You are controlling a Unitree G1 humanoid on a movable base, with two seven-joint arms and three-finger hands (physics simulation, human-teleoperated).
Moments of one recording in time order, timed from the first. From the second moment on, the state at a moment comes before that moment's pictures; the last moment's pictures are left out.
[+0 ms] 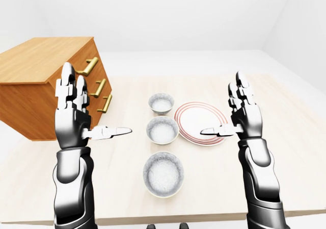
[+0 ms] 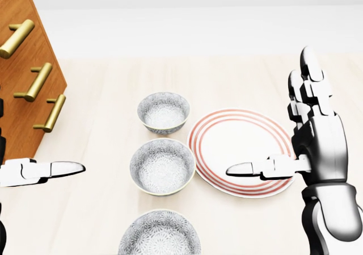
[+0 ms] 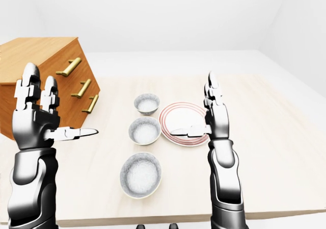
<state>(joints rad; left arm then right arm) -0.10 0.12 0.24 -0.51 -0.07 0.09 -0.05 -0.13 -0.10 -0.15 -0.34 0.01 0.09 0.09</state>
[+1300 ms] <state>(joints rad) -0.07 0.11 0.24 -0.50 -0.07 0.09 -0.07 -0.21 -0.20 -0.13 -0.14 -0.52 -0.09 0.11</state>
